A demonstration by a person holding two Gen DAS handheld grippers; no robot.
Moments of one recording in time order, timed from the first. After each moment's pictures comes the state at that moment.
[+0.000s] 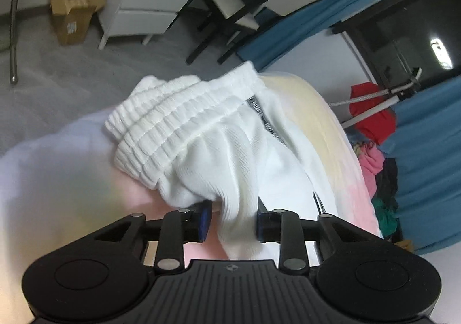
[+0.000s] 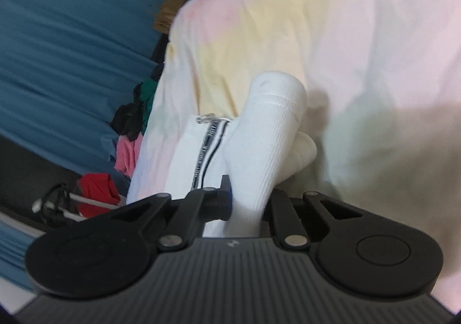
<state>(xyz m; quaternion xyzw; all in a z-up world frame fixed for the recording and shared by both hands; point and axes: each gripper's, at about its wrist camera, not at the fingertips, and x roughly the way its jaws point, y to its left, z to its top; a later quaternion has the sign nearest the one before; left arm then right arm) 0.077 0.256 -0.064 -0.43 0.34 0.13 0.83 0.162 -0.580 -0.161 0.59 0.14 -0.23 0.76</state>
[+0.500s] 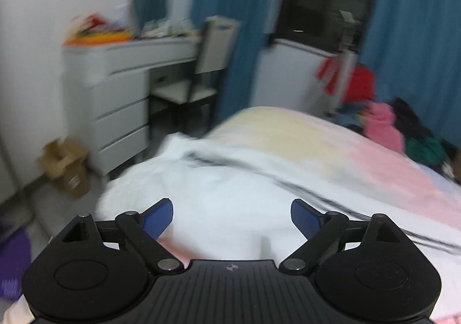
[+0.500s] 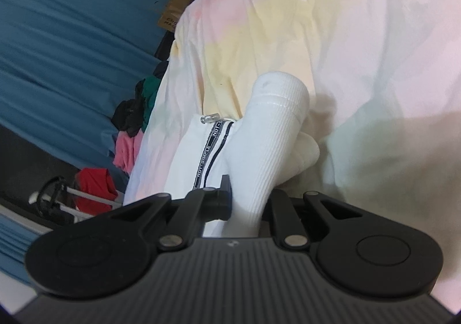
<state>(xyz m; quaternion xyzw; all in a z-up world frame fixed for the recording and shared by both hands) 0.056 0.105 0.017 -0.10 0.26 0.14 0.95 0.172 -0.573 -0.154 0.55 0.15 -0.23 0.79</state>
